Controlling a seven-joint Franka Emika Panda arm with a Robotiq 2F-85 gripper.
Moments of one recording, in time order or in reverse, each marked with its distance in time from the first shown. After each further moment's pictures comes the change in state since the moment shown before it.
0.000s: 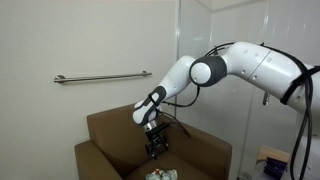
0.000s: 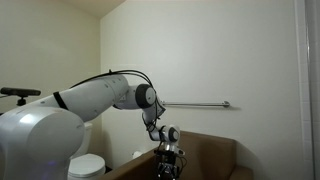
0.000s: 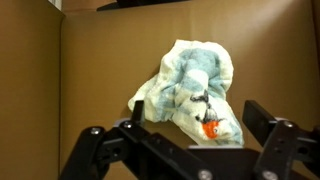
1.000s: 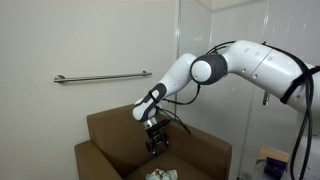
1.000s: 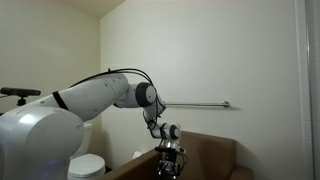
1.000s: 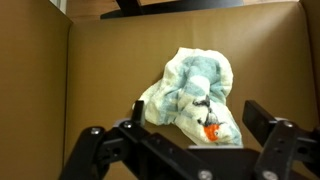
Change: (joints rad) arm -0.010 -0.017 0.001 0.010 0.000 -0.054 -0.024
